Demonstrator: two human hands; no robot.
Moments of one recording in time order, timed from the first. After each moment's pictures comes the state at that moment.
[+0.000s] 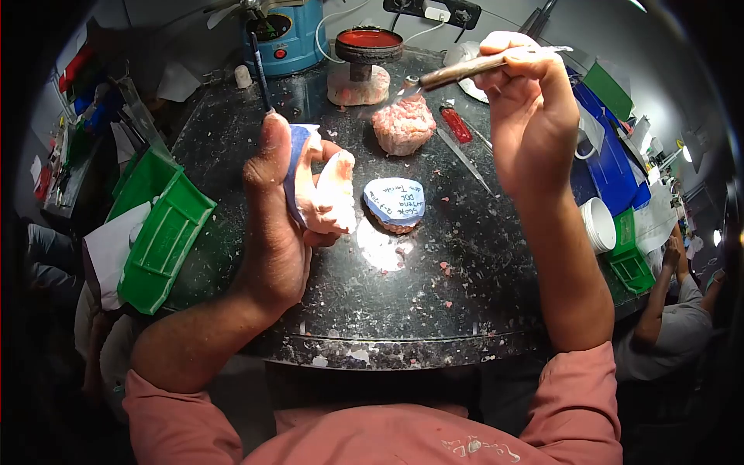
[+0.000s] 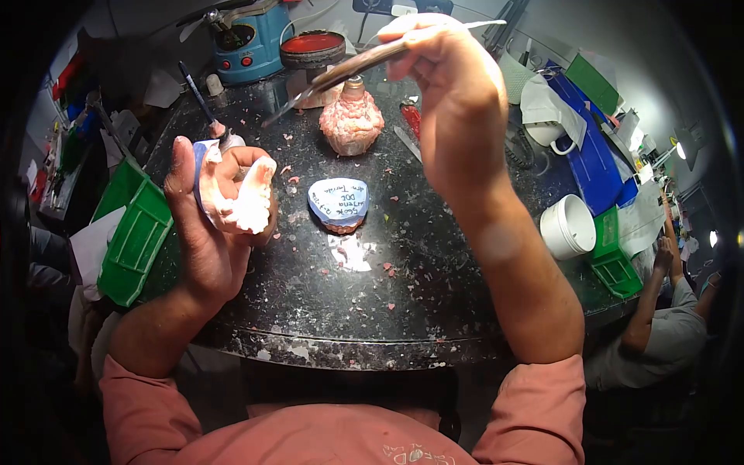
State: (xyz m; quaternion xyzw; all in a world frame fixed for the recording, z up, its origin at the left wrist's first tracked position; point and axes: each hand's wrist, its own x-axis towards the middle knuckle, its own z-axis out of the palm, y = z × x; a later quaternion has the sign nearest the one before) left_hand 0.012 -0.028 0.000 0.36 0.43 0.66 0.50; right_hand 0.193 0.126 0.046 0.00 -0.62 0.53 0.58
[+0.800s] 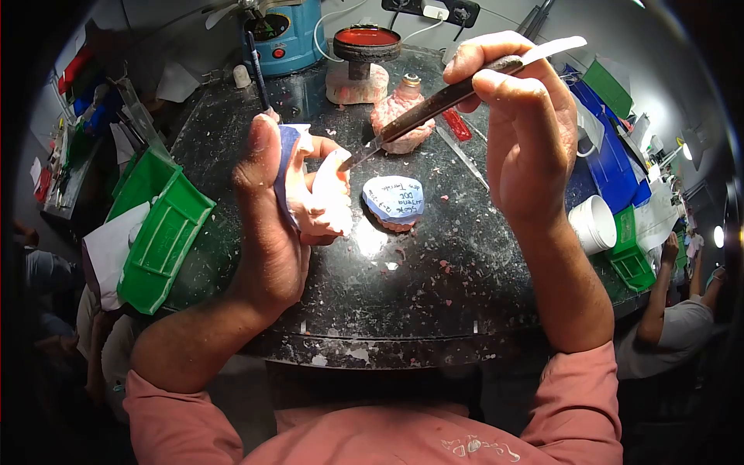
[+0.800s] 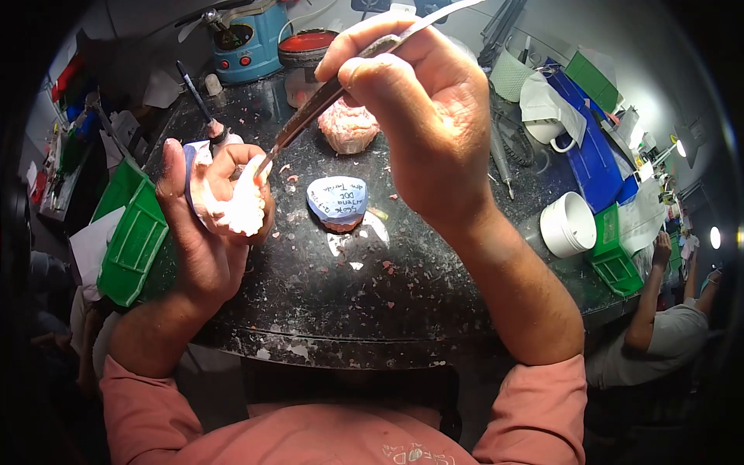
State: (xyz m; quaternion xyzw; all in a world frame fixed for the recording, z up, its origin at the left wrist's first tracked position) left_hand 0.014 -0.028 0.002 0.39 0.42 0.66 0.48; right_hand 0.182 0.081 0.058 0.01 -0.74 0.39 0.55
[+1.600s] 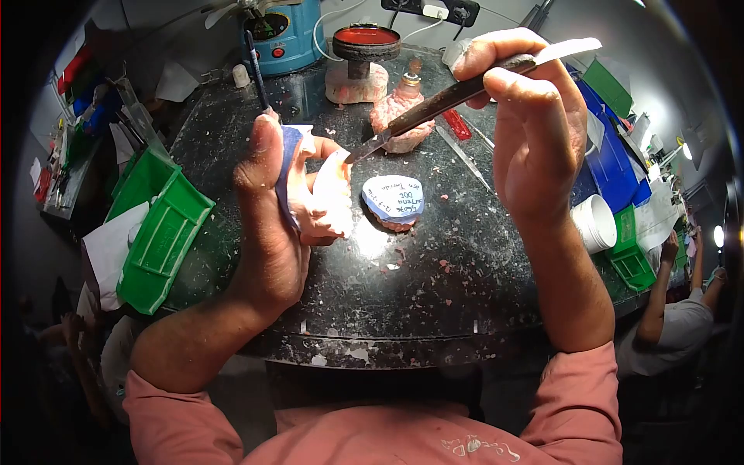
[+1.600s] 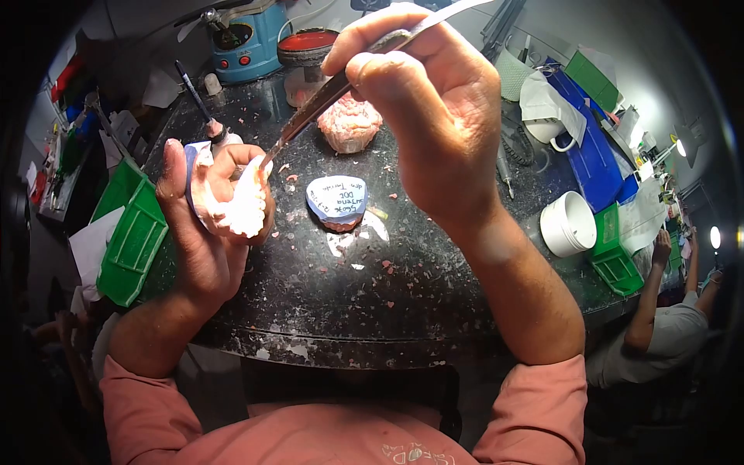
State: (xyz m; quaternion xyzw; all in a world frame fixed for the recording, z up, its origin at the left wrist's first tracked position) left_hand 0.012 -0.028 0.001 0.39 0.43 0.65 0.49; right_hand 0.187 0.082 0.065 0.03 -0.75 0.37 0.55
